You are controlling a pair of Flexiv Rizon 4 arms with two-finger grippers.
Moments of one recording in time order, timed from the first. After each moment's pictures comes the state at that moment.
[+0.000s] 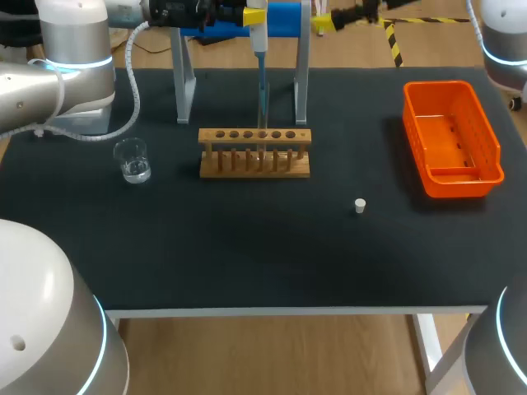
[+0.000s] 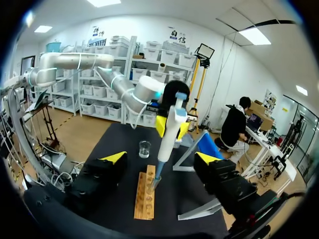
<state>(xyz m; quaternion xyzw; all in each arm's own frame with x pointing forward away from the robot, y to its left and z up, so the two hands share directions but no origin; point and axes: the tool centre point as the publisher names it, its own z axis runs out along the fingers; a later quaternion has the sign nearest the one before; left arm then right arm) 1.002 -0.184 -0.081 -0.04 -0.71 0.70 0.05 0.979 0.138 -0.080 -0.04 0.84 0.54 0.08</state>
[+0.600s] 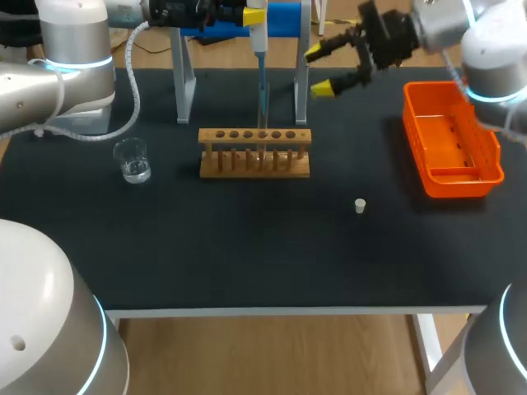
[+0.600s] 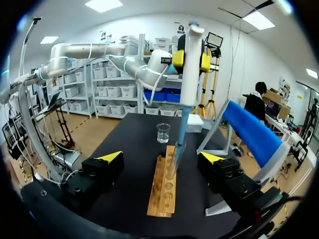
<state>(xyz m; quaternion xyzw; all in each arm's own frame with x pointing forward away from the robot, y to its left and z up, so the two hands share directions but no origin) 1.002 -0.184 -0.081 -0.04 -0.71 0.70 0.05 0.970 0.141 -0.209 -0.05 0.84 0.55 -0.01</state>
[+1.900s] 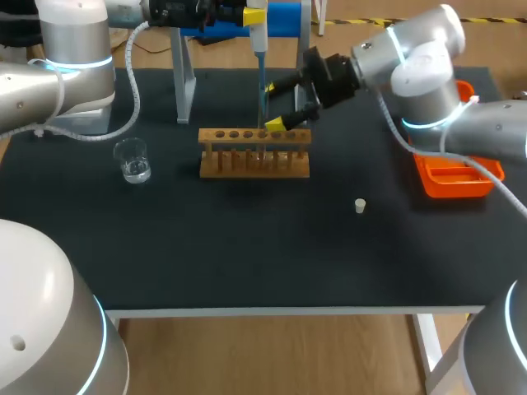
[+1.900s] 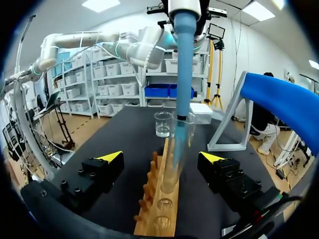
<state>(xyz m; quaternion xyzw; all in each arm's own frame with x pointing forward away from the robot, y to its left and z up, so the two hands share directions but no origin) 1.002 -0.184 -0.081 -0.04 -0.71 0.70 0.05 0.981 0.224 -0.297 -0.05 0.84 0.54 -0.04</state>
